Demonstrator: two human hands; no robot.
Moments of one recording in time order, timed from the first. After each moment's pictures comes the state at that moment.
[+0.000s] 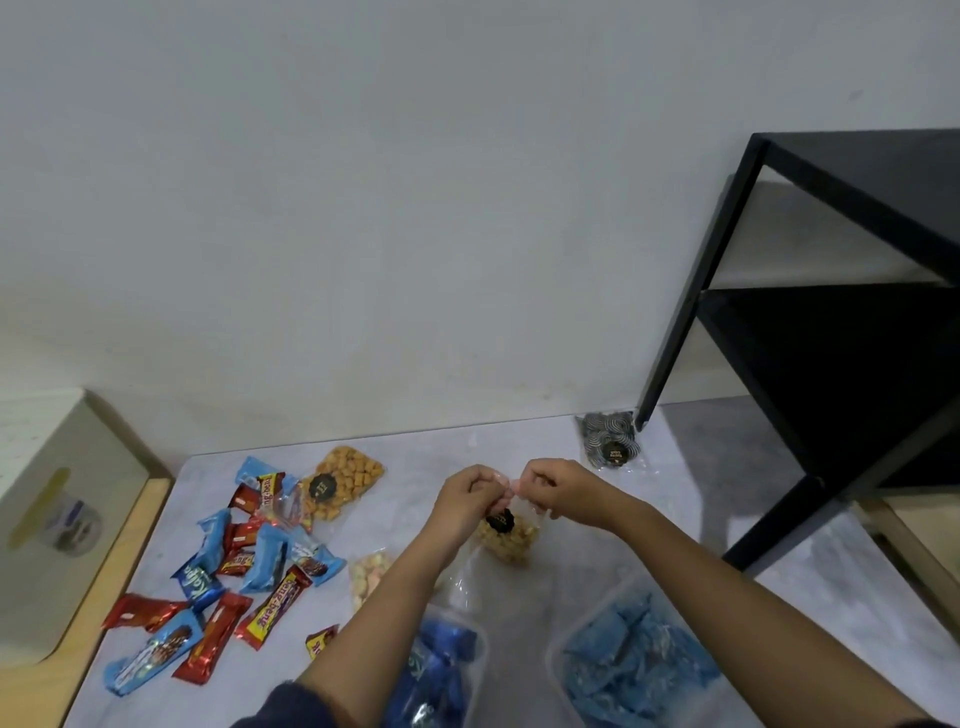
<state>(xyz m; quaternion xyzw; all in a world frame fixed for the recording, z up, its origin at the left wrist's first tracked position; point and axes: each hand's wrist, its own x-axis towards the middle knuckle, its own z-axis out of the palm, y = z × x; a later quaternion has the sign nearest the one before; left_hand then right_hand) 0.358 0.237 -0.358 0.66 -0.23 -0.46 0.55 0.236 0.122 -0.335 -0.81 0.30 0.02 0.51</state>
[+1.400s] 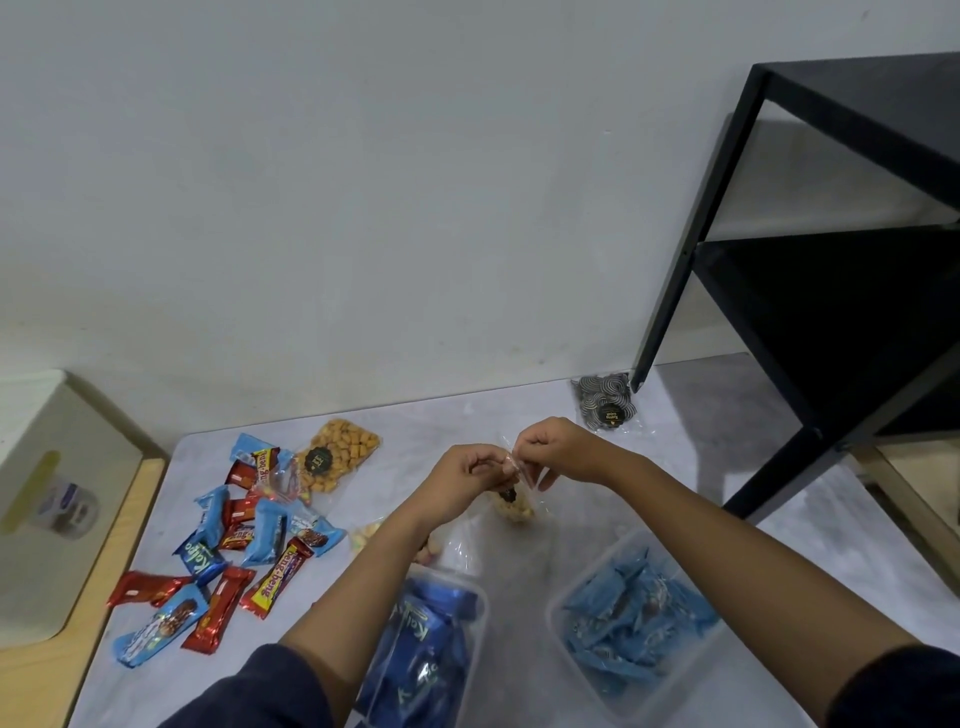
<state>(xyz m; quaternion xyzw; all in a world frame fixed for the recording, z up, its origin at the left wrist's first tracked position) 0.363 0.247 -0.353 0.62 -0.41 -0.47 0.48 0.240 0.121 -0.327 -0.78 0.29 0.04 0.55</state>
